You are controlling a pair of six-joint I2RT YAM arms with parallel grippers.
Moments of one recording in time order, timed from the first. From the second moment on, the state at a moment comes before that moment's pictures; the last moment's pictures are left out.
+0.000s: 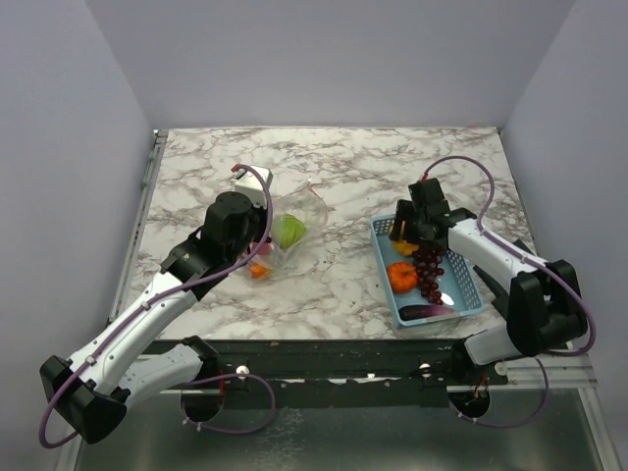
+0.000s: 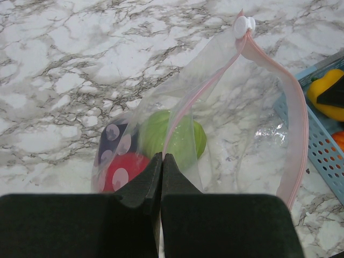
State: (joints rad) left arm -0.64 0.96 0.95 -0.38 -0.26 -0.17; right arm 0.34 1.46 0.93 -0.44 0.17 0.45
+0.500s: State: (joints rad) left arm -0.64 0.96 0.95 -0.38 -0.26 -0.17; right arm 0.34 1.41 0.98 -0.56 0.17 0.43
